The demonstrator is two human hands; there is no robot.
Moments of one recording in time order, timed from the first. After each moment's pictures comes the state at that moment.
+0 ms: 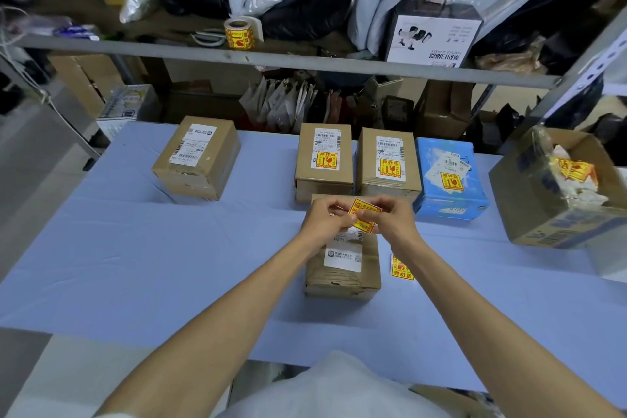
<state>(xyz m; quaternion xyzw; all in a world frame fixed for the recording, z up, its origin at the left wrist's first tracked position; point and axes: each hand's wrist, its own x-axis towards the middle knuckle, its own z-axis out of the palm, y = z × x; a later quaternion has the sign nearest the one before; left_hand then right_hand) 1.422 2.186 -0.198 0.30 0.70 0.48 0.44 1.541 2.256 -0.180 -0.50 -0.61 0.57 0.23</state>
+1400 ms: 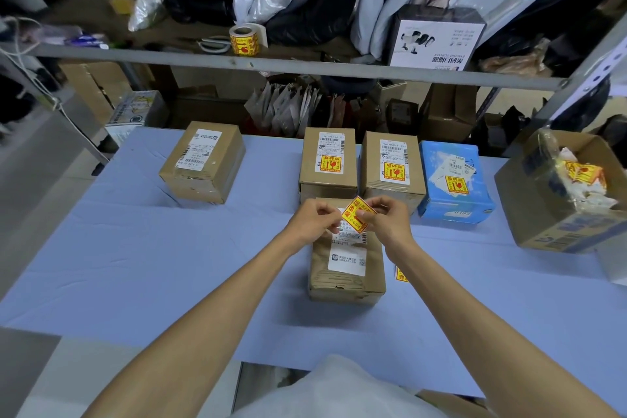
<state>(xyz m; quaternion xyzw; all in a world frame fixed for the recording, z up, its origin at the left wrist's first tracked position) 1.394 2.175 -0.192 0.35 0.73 0.40 0.43 1.527 2.252 -0.187 -0.51 -0.58 0.58 0.26</state>
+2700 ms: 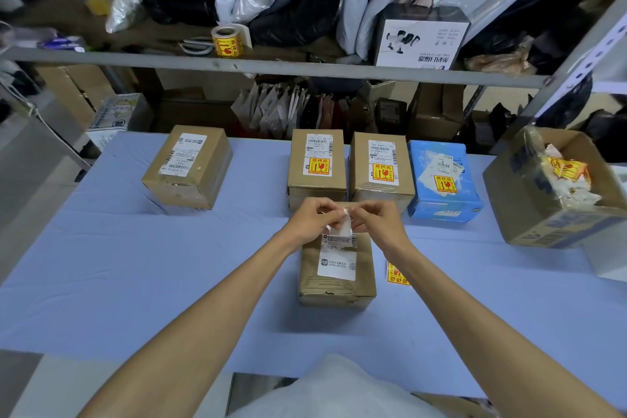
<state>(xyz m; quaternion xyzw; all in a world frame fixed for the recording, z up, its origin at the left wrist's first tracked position) 1.398 2.195 -0.194 0.38 0.68 0.44 0.45 1.536 2.267 -0.191 -0.45 -0.65 0.57 0.21</state>
